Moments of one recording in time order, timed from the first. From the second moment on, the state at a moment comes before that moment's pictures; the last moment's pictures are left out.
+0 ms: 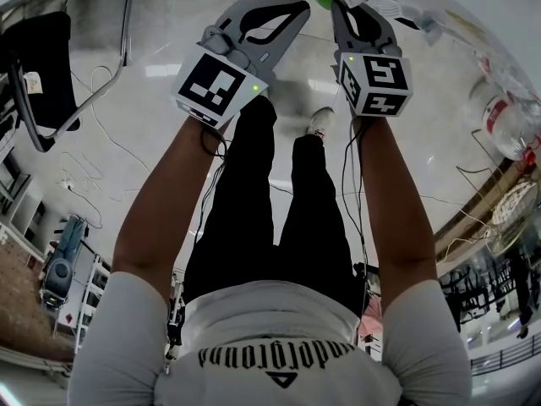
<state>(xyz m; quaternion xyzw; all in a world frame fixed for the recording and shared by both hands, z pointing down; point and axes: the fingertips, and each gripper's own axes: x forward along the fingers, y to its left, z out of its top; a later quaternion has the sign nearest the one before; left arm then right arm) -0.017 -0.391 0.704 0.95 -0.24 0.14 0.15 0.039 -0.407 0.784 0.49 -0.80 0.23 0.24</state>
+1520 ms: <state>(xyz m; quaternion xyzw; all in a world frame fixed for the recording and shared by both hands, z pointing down) -0.021 -0.268 0.523 0.94 -0.29 0.09 0.17 0.026 -0.275 0.555 0.43 -0.86 0.16 0.22</state>
